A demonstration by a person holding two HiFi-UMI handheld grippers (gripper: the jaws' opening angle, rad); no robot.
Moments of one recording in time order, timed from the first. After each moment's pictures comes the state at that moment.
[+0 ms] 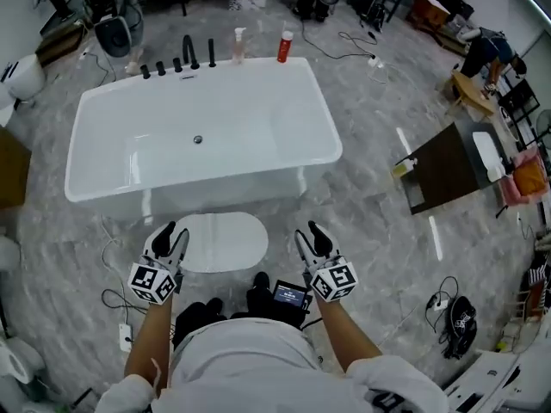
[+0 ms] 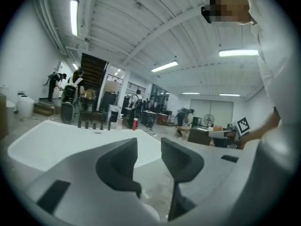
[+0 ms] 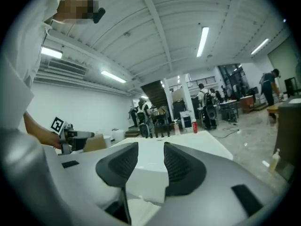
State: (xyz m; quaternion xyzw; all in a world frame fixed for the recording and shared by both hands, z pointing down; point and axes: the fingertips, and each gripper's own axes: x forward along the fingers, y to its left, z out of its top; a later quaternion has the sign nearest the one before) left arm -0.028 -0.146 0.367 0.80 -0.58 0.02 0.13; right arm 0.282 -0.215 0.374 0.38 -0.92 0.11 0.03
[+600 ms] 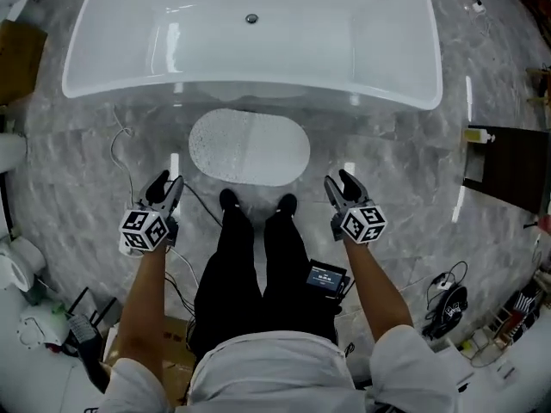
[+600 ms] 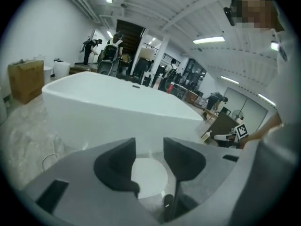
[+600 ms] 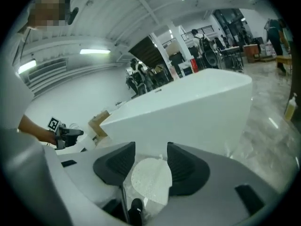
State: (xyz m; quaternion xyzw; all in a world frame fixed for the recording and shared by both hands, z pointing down) left arm -0.176 -0.107 0.637 0.66 -0.65 0.10 0.36; right arm 0.207 -0.285 0.689 0.29 -0.88 0.32 0.19
